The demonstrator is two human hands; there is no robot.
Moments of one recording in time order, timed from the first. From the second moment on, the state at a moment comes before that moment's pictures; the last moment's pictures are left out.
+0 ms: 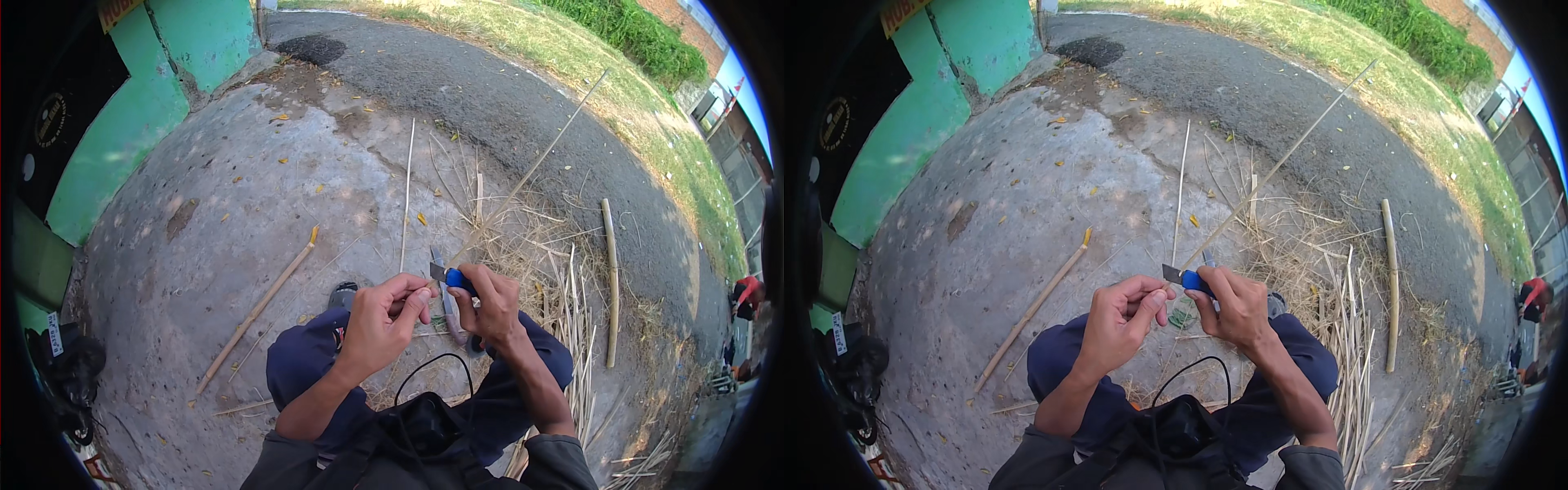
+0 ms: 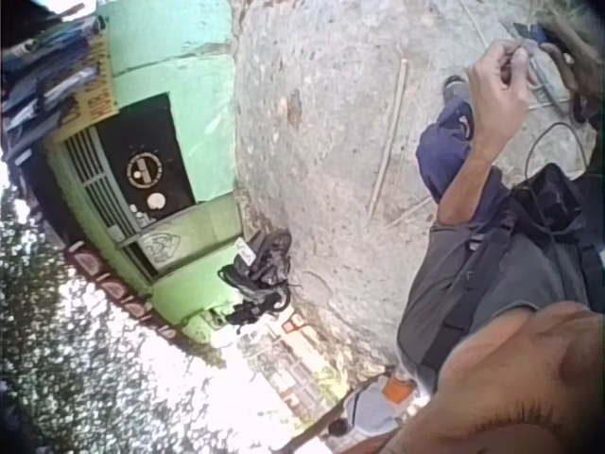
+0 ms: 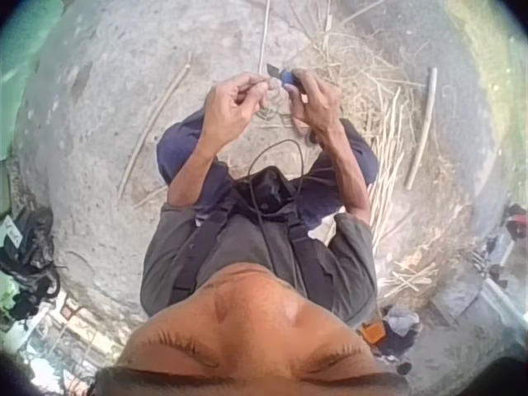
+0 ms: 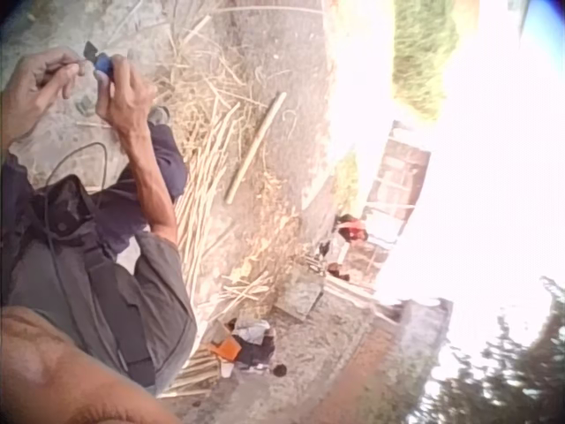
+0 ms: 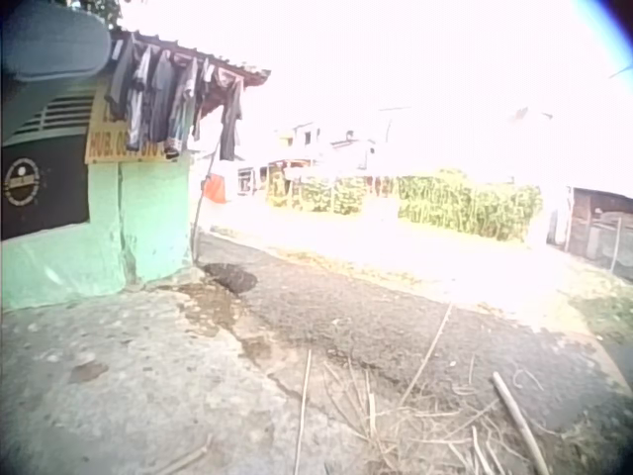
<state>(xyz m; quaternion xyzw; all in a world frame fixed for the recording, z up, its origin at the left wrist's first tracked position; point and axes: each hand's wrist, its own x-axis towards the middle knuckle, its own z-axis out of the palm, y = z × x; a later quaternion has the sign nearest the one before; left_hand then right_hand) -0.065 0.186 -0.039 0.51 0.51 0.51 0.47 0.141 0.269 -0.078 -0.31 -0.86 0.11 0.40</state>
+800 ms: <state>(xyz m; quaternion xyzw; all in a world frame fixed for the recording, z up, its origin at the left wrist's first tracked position) -0.149 0.158 -0.050 0.55 0.55 0.40 0.48 0.348 0.396 -0.084 -0.65 -0.50 -0.08 0.56</state>
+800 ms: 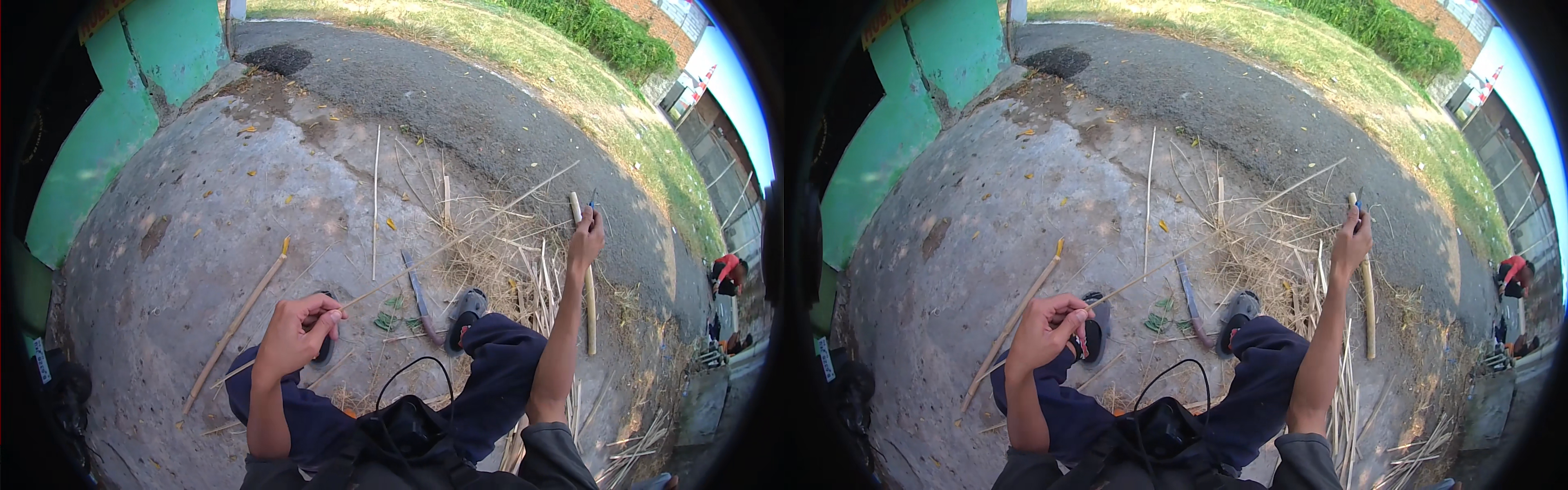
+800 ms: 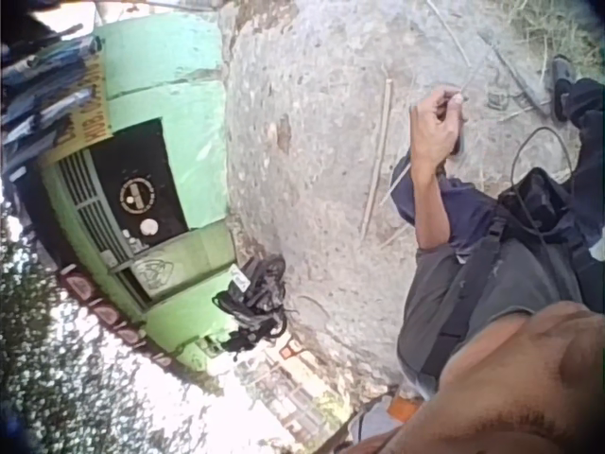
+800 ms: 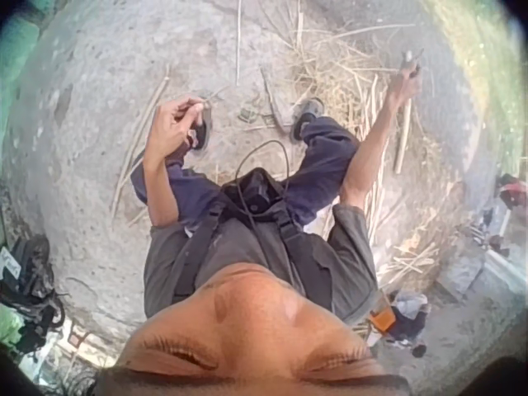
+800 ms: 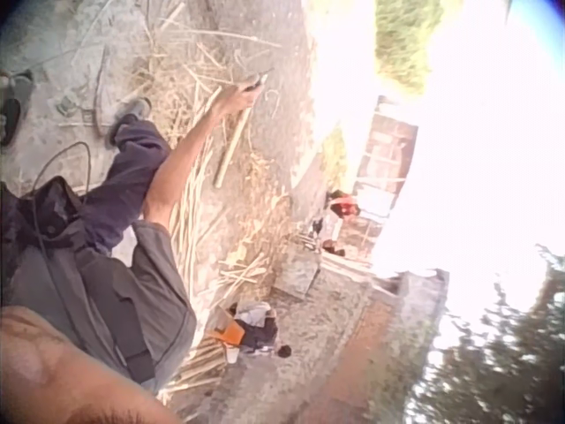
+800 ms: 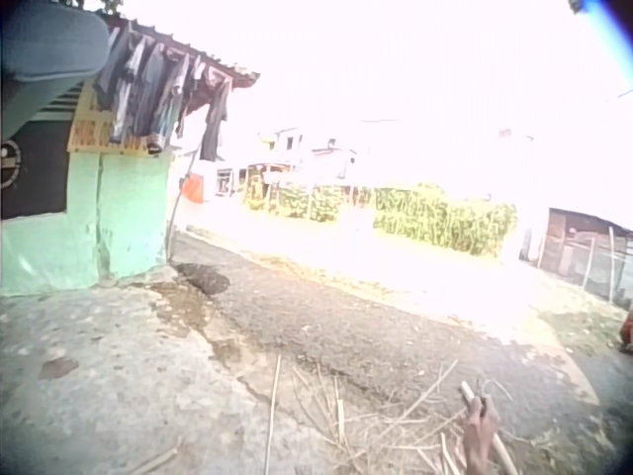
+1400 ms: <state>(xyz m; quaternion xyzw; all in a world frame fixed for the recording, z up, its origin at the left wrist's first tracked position) -0.157 0.171 -0.070 0.61 0.58 0.35 0.41 0.305 0.390 -0.090 -0.58 -0.48 0.28 0.59</state>
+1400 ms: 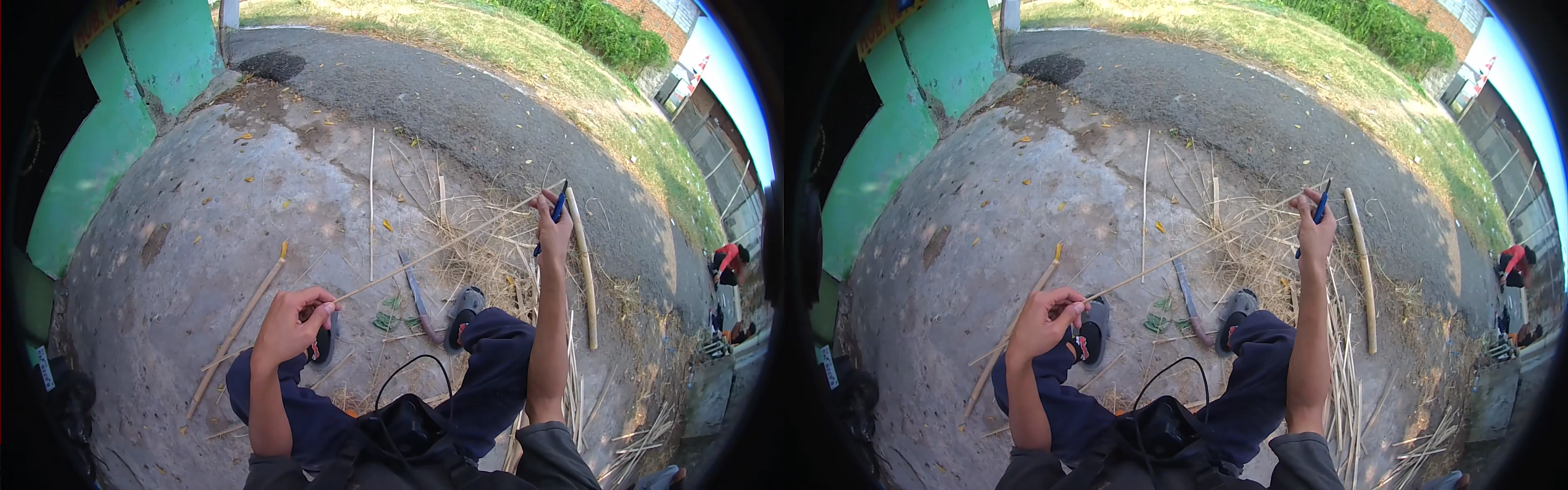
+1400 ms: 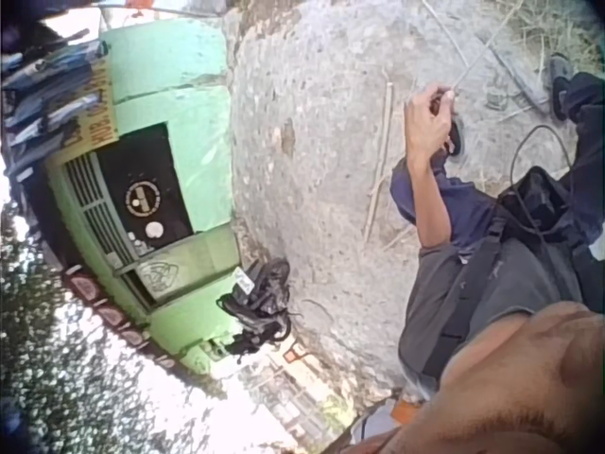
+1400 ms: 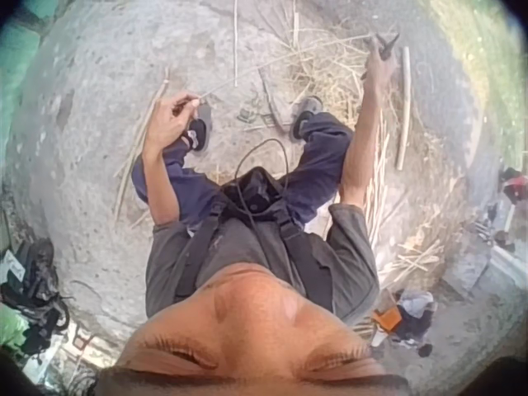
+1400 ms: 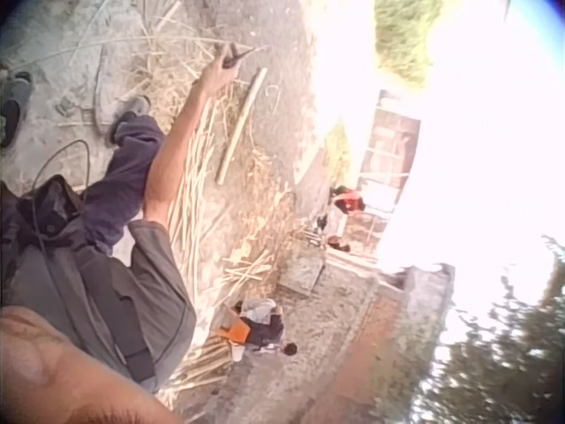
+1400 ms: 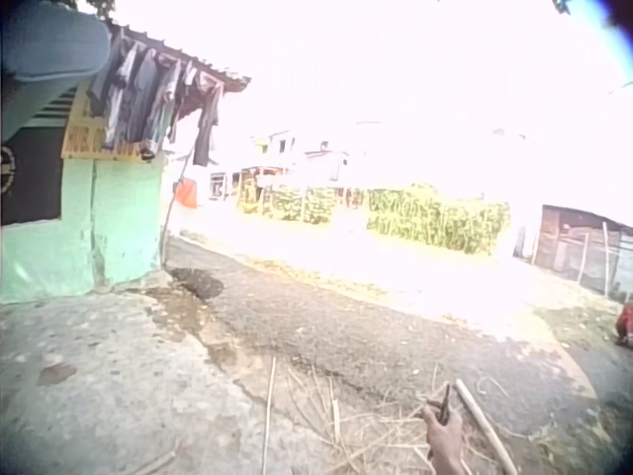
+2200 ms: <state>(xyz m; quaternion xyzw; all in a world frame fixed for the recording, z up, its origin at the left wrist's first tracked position) -0.183 0.182 -0.067 0.58 0.73 0.33 0.13 0.331 0.370 -0.083 -0.67 -0.58 0.05 0.46</state>
